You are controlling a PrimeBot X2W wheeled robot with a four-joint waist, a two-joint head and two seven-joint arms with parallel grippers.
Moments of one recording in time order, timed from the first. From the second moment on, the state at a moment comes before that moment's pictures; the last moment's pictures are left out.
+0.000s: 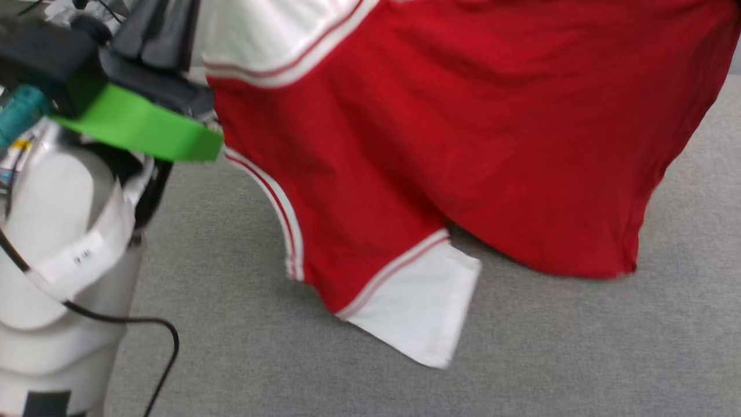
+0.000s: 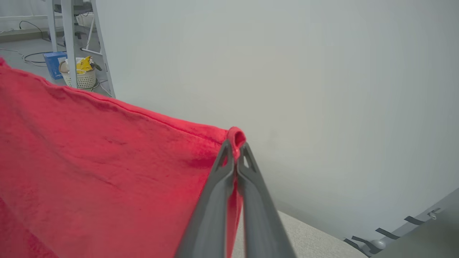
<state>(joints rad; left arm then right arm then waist) -0.70 0.38 -0.23 -0.06 -0.35 -0.13 -0.08 -0.87 -0.83 0.52 0.18 0.85 0.13 0.18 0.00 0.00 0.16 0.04</state>
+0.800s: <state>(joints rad) -1.56 0.44 -0.43 0.32 -0.52 -0.13 -0.04 -1.44 -0.63 0.39 0.37 0.57 0.13 0.25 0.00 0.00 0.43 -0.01</state>
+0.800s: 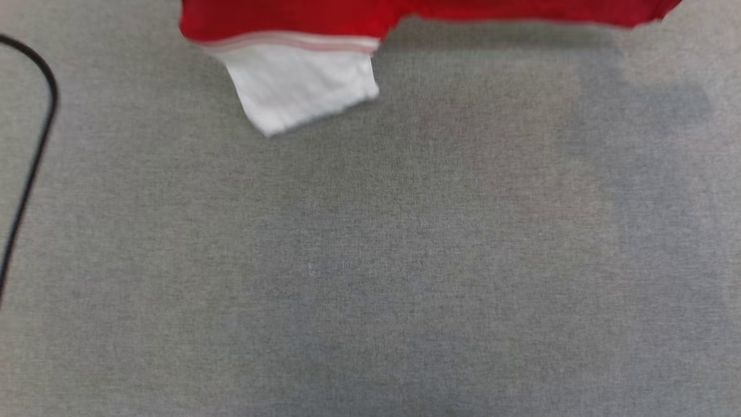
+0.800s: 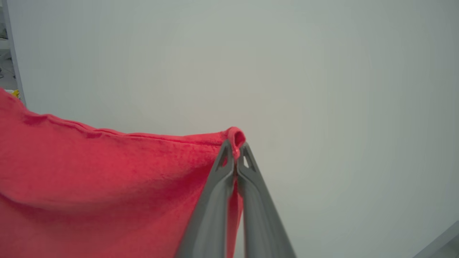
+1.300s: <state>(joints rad) -1.82 0.44 -0.39 0.39 -0.49 -0.11 -0.05 -1.87 -0.53 0.51 0.73 0.45 0.13 0.07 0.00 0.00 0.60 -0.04</state>
